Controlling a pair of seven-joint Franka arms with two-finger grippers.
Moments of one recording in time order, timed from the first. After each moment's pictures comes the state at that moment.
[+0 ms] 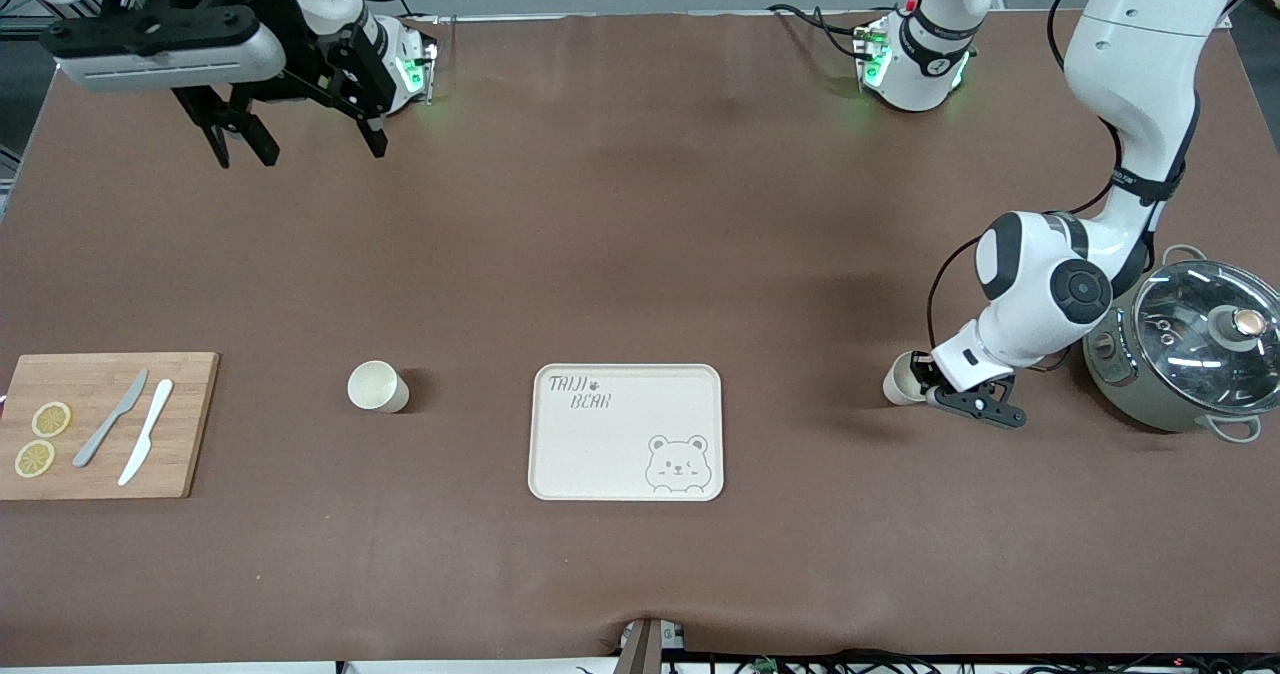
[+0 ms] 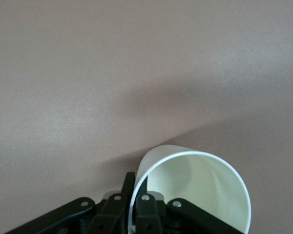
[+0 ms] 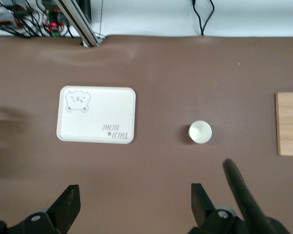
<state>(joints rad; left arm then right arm) 0.08 0.50 -0.20 -1.99 0.03 2.58 0.19 0.49 0.17 -0.01 -1.06 -0.06 1.43 0.44</state>
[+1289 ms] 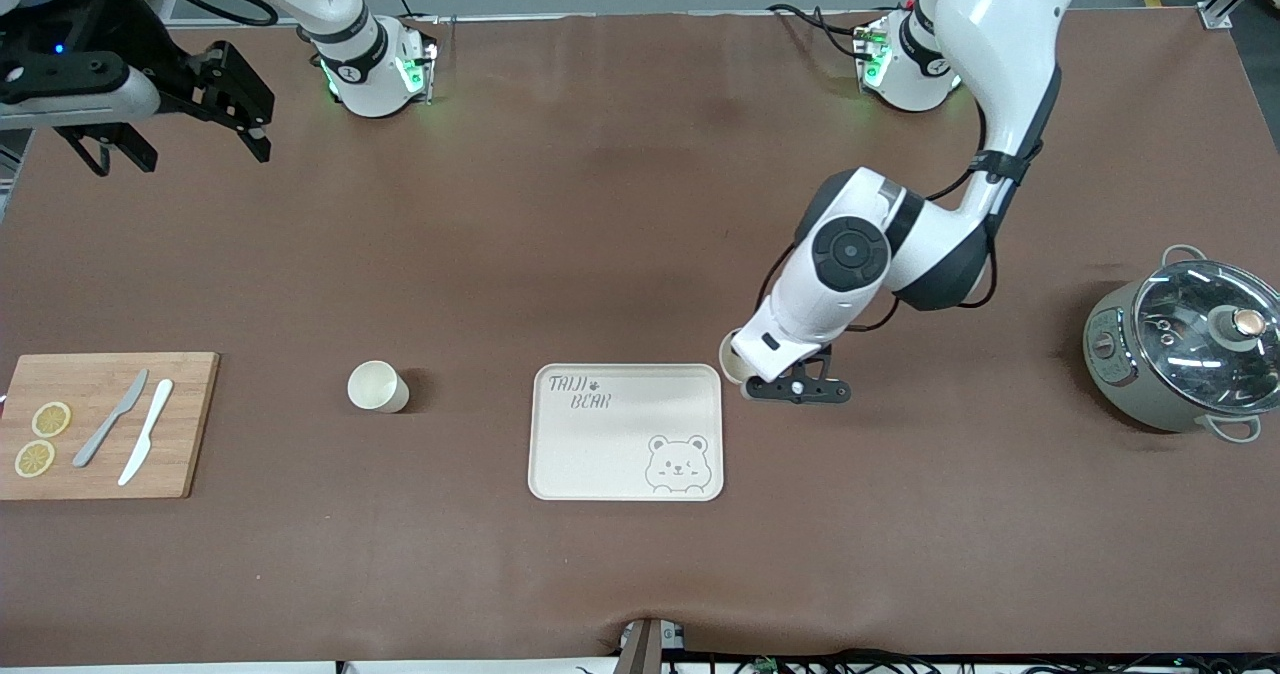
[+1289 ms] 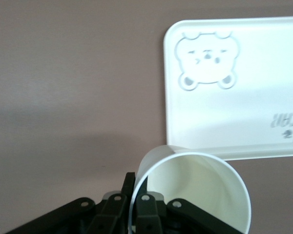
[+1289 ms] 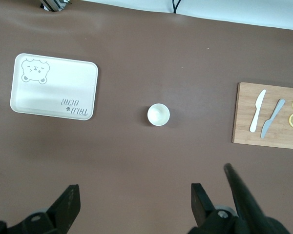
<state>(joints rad) -0.33 0.58 -0.26 -1.52 0.11 2.14 -0.55 0.35 0.16 -0.02 -1.05 -0.06 1.30 0.18</state>
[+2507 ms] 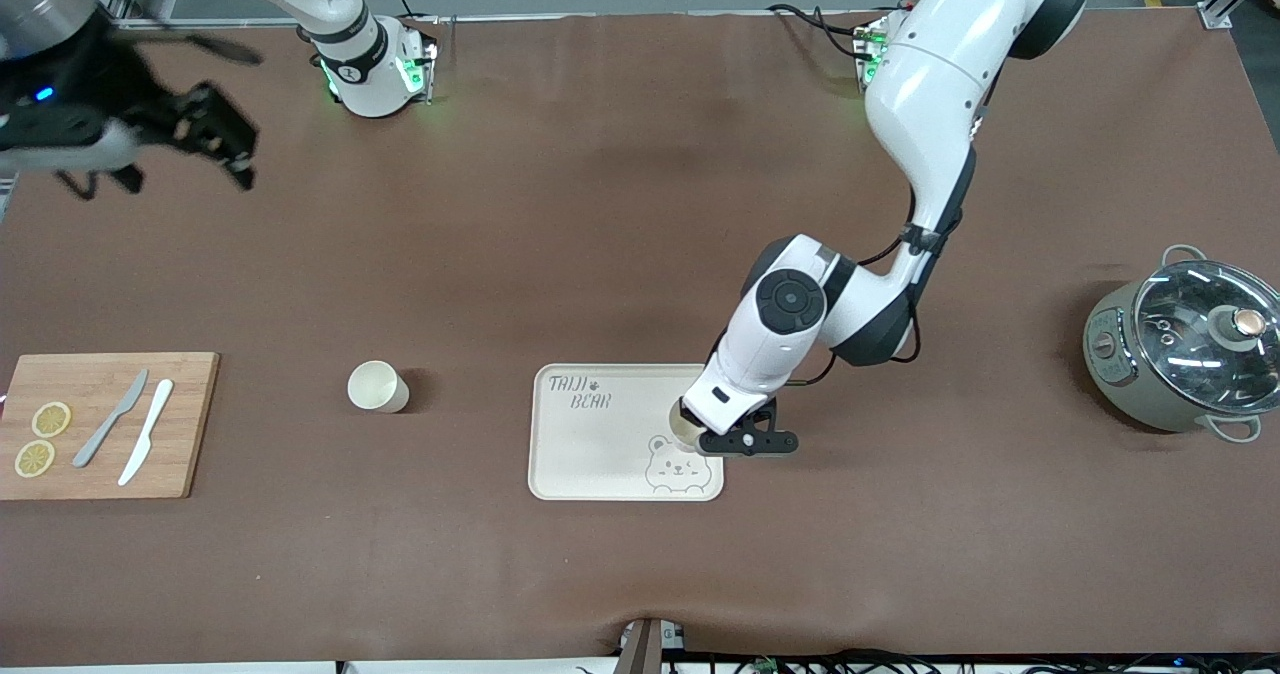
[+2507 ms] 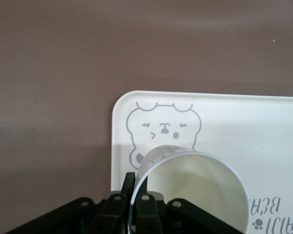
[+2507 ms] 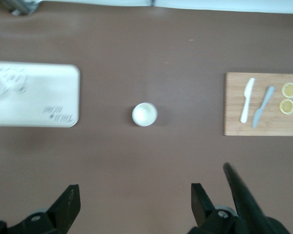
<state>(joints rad) -0.46 0.89 -0.14 -1.23 0.11 2.37 -0.61 0.24 0.20 -0.04 -1.05 -0.07 1.33 0.21</state>
